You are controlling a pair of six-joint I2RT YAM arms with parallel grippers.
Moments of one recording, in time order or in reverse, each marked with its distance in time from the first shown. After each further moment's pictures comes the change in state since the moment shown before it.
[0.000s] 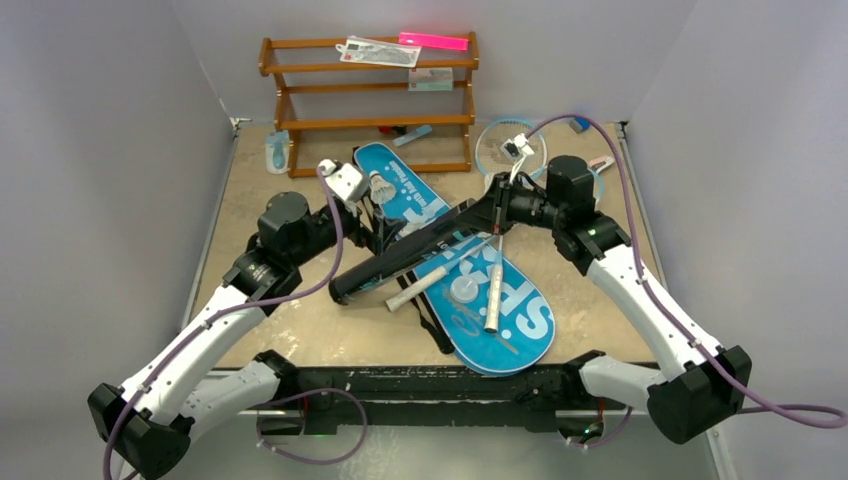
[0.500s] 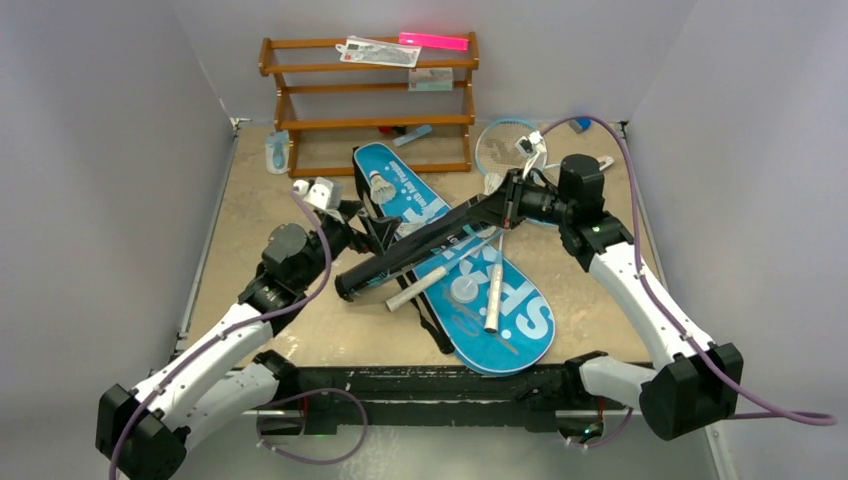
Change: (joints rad) left arm -0.001 -0.055 -0.331 0.404 -0.127 -0.282; right arm -0.127 0.020 -0.068 0.108 -0.101 0.030
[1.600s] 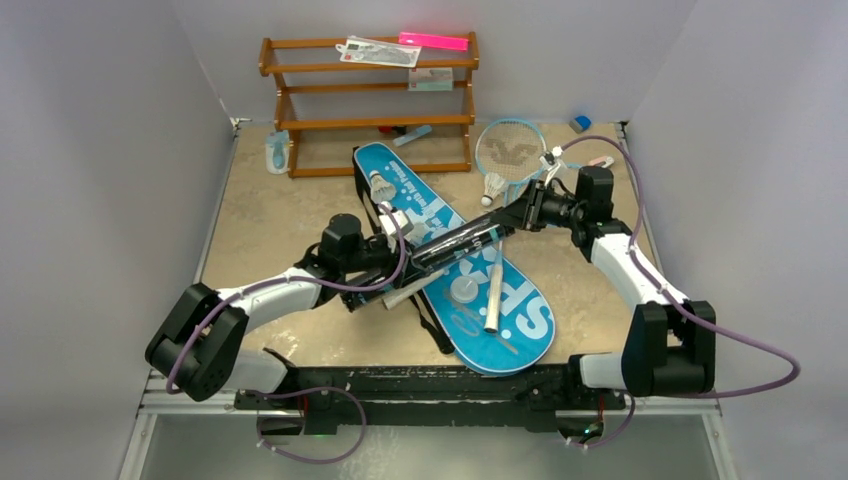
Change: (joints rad) left arm 0.002 0.494 -0.013 0.129 0.541 0.288; right arm -0.224 0.167 -0.139 0.109 -0.106 -0.063
